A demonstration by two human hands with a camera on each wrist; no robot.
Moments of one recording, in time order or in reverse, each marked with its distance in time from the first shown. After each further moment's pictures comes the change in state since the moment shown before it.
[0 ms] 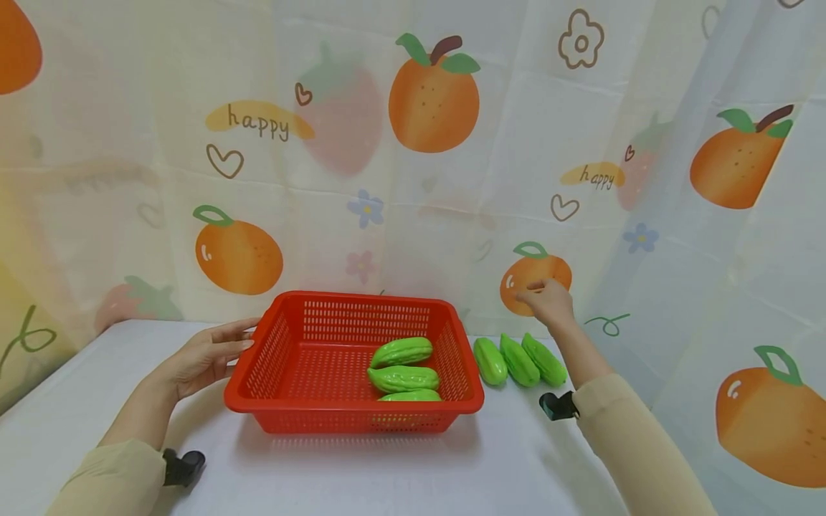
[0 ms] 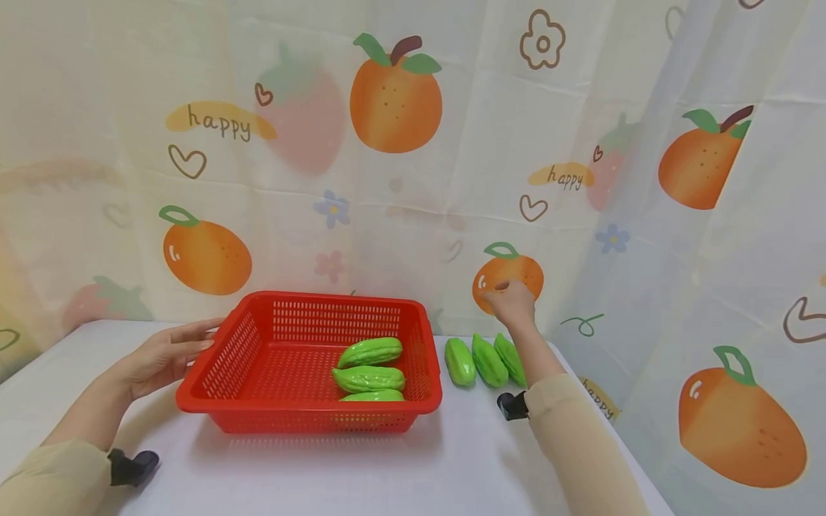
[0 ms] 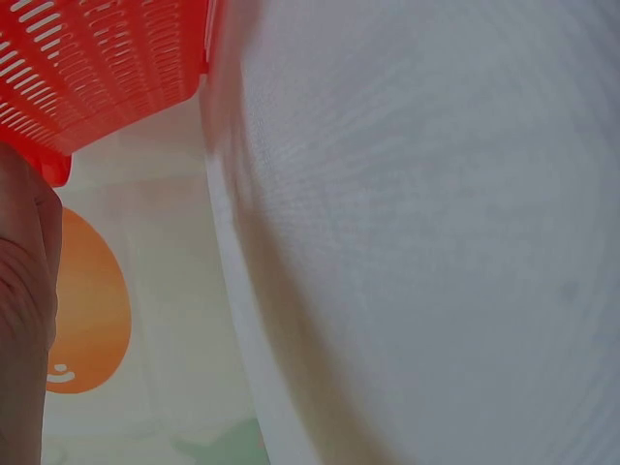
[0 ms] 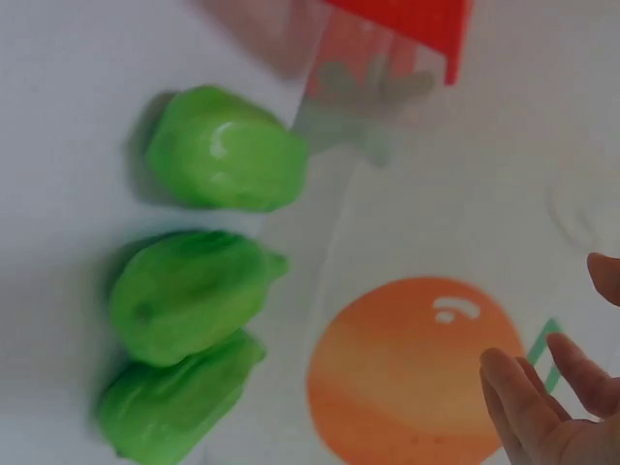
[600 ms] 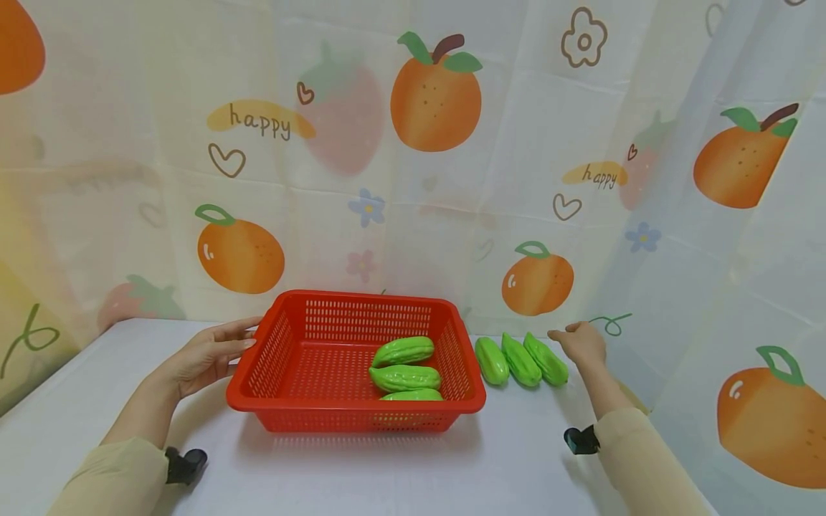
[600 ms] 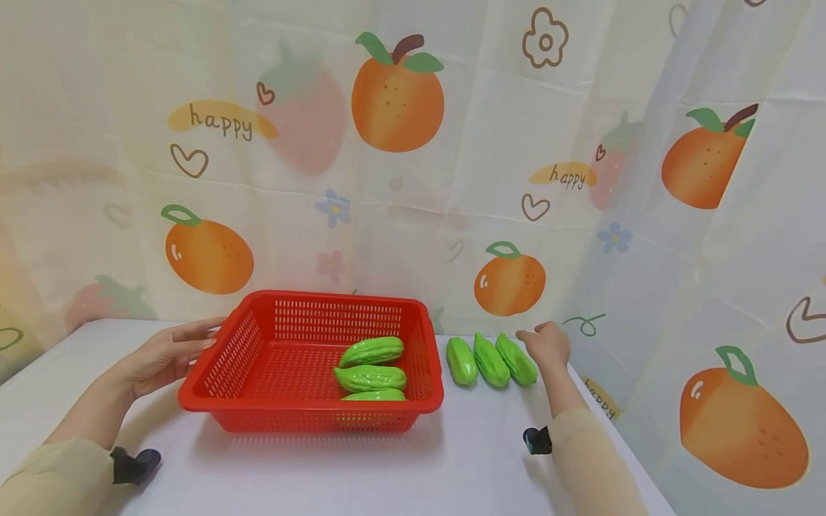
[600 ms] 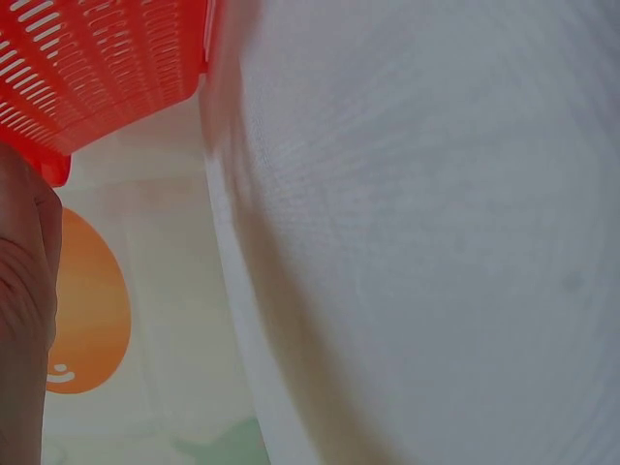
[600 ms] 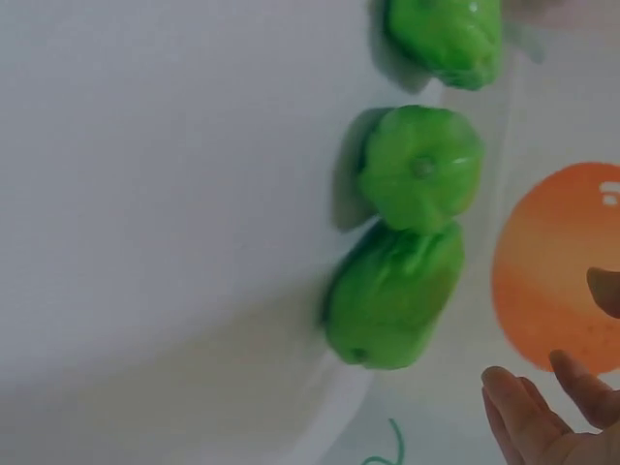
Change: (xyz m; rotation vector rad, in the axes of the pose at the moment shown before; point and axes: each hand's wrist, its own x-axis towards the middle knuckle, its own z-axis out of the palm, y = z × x) left_hand -0.002 0.003 0.003 0.011 0.014 -0.011; right_hand -0.003 0.094 0.006 -0.123 0.037 0.183
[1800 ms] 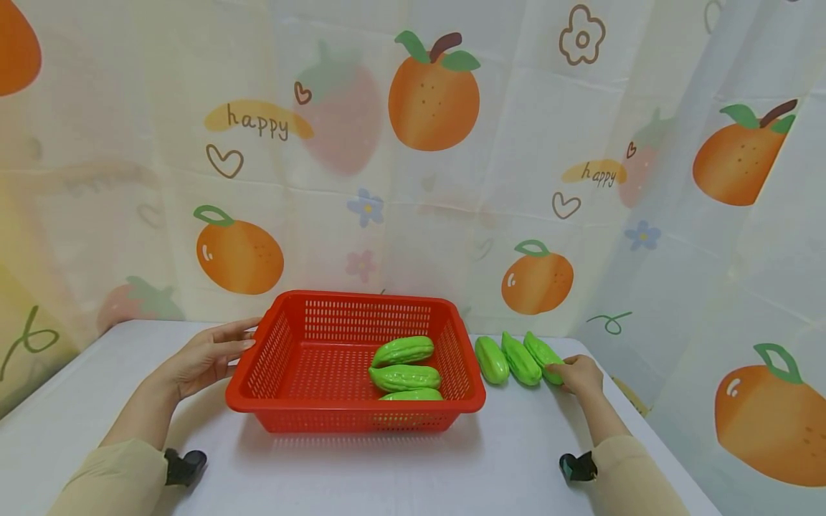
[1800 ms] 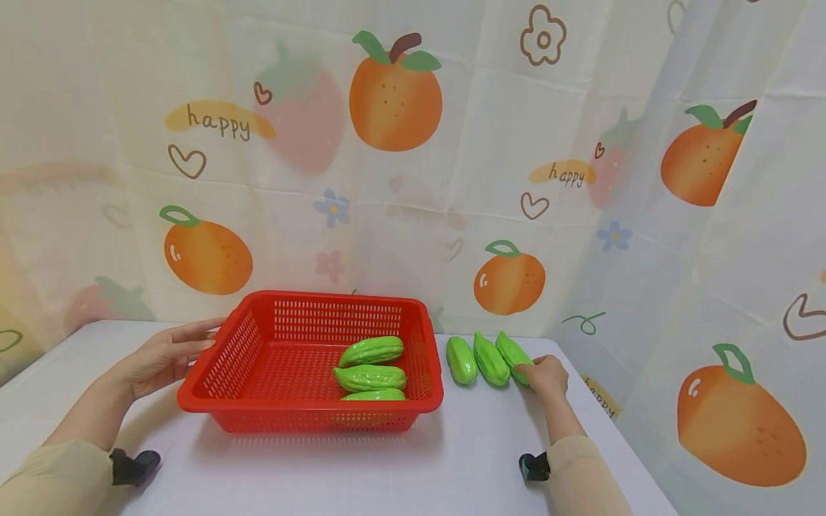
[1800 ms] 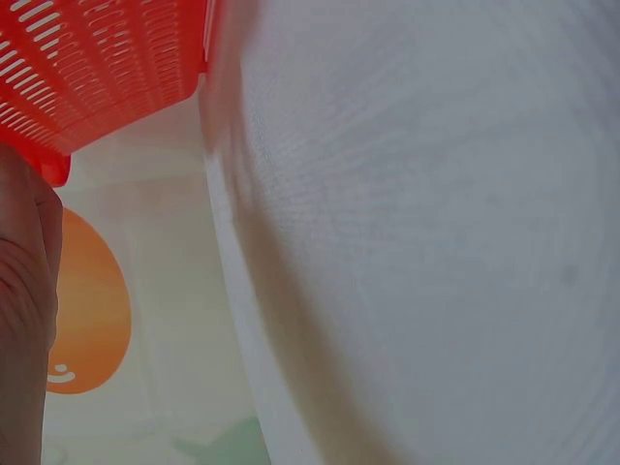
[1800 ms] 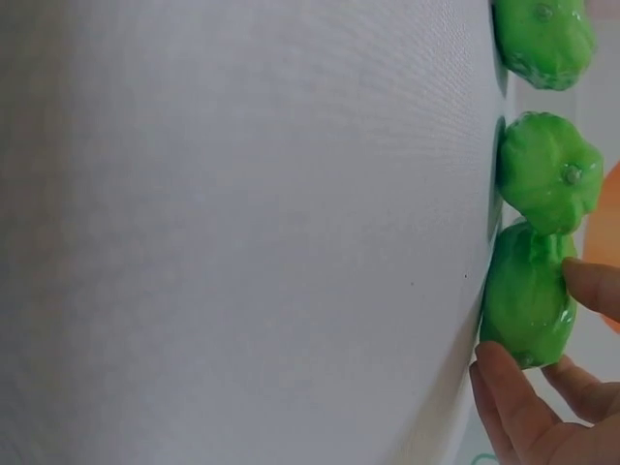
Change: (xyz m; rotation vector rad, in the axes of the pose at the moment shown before) left_hand -0.001 0.003 0.001 0.014 0.031 -0.031; right_hand -0.013 0.045 0.034 0.079 -0.040 0.078
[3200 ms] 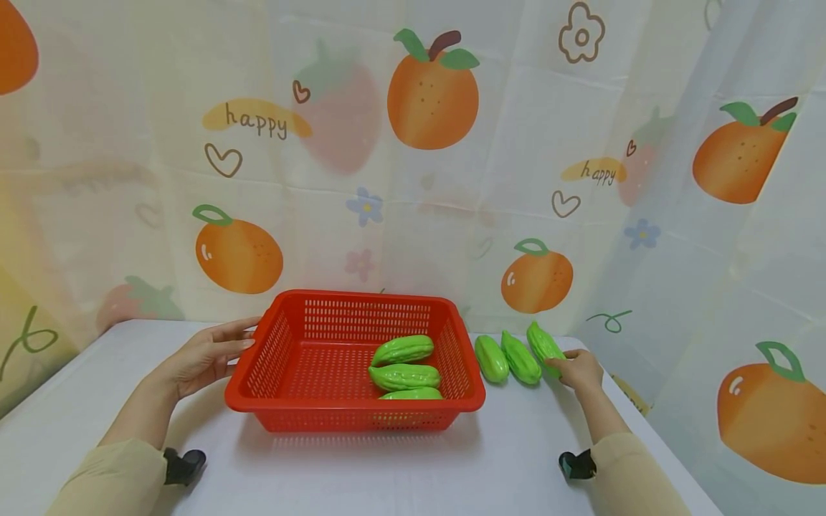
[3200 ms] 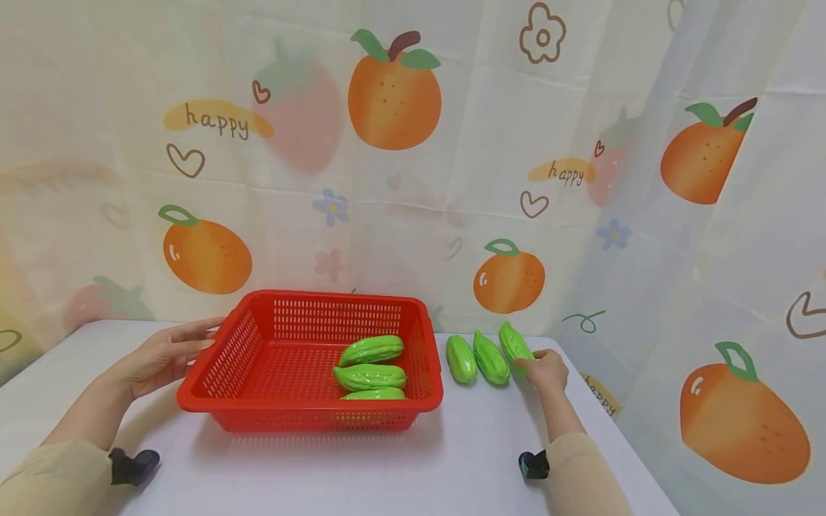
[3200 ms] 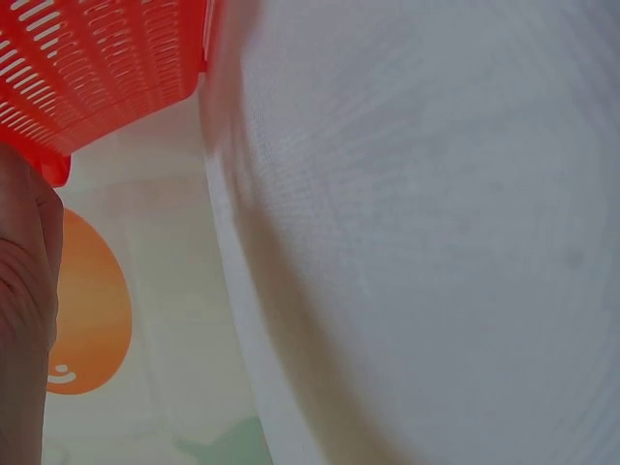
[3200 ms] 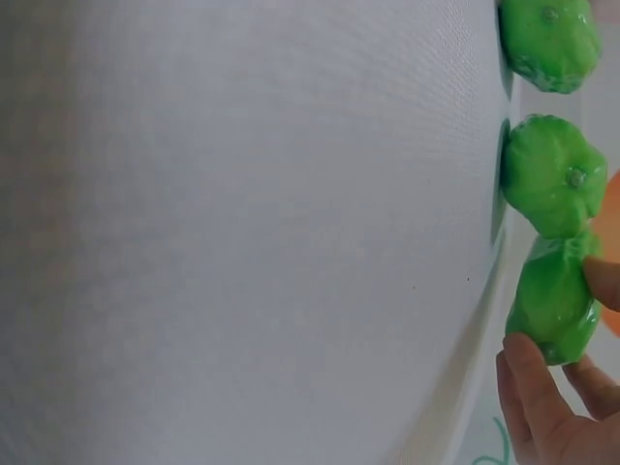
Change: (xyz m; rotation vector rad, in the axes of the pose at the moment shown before) left_hand 0.001 0.000 -0.001 0.008 -0.010 -0.004; right_hand 0.001 -0.007 0.000 0.080 0.027 0.032
